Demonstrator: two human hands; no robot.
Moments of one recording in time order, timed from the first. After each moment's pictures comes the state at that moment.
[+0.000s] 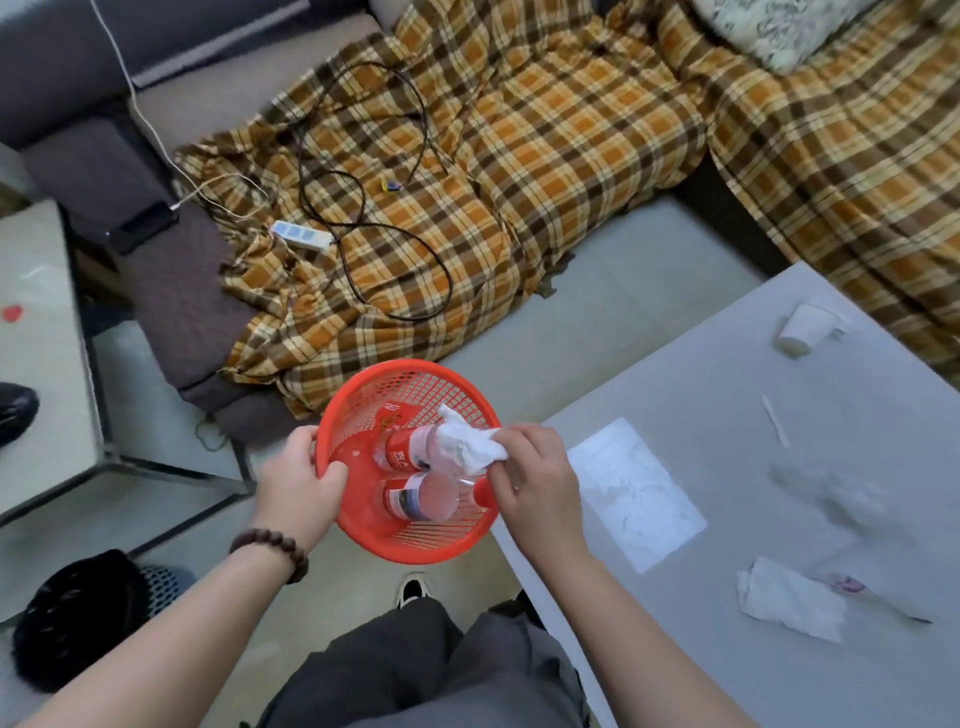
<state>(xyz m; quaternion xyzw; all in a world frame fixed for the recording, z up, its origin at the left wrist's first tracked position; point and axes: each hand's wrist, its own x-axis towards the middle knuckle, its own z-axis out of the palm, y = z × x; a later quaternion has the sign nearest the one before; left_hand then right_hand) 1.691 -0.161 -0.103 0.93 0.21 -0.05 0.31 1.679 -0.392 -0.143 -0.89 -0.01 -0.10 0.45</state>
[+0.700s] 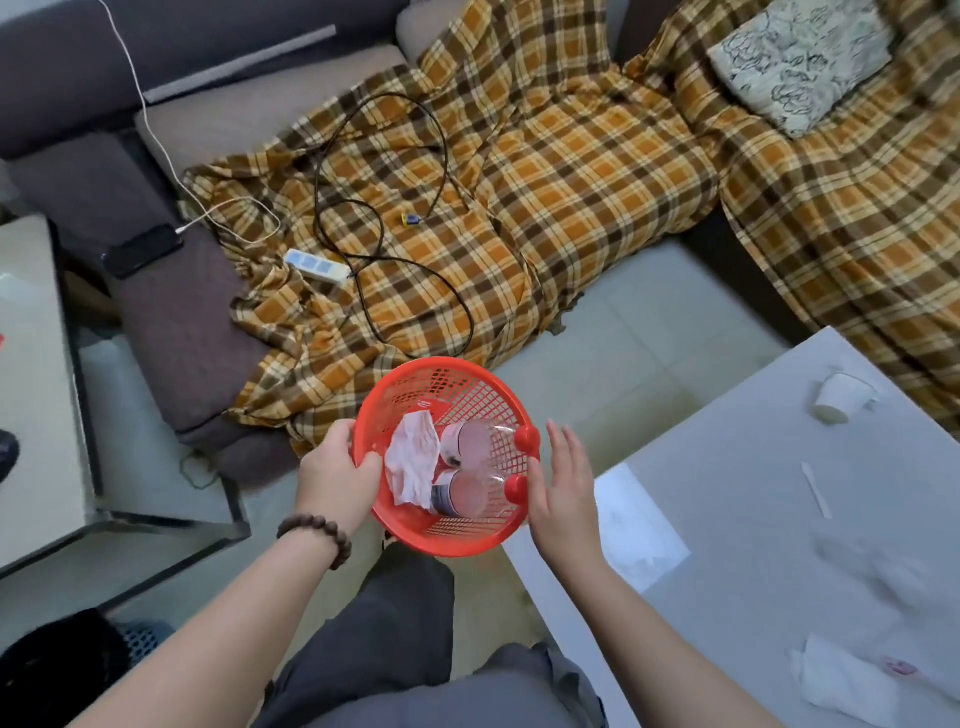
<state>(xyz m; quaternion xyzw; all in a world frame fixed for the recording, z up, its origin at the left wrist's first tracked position) 1.799 -0.102 -0.114 0.90 0.21 -0.07 0.39 1.767 -0.328 -0.163 -0.89 0.13 0.03 0.44</state>
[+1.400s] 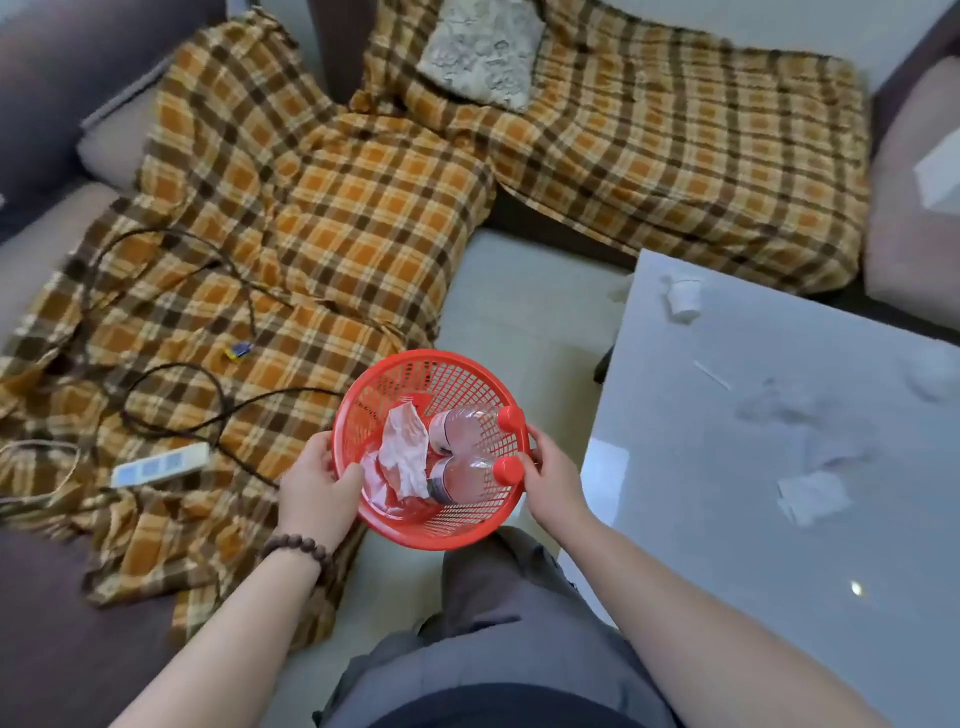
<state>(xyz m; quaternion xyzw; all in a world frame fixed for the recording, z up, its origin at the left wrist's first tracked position) 2.013 -0.092 -0.106 0.88 -0.07 -0.18 0.43 1.876 -0.297 -0.151 -0.72 0.42 -0.04 0.55</state>
